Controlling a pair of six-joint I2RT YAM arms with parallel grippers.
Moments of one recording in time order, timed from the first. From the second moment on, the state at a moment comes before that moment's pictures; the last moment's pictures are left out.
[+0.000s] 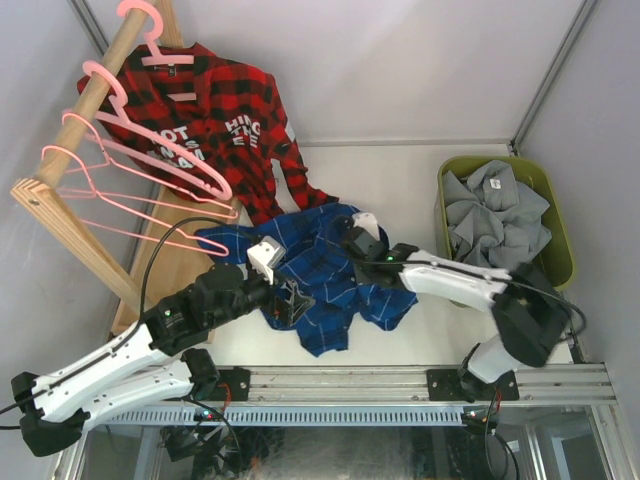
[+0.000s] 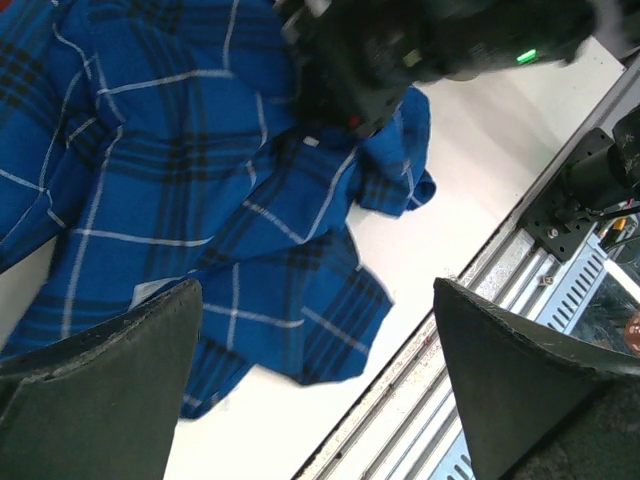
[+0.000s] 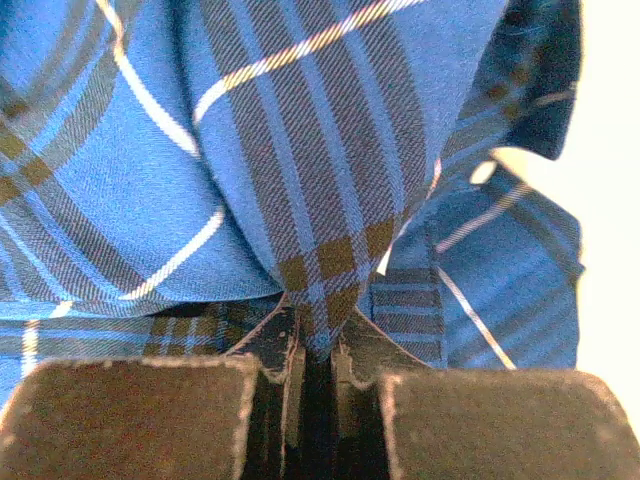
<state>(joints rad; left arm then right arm) -0.98 0.67 0.72 -0.43 -0.08 -0.33 0.86 1.62 0.99 -0.43 0.35 0.49</state>
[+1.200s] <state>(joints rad) -0.98 0.68 0.72 -0.42 -0.10 -0.33 1.01 1.40 0.91 -0.46 0.32 0.53</state>
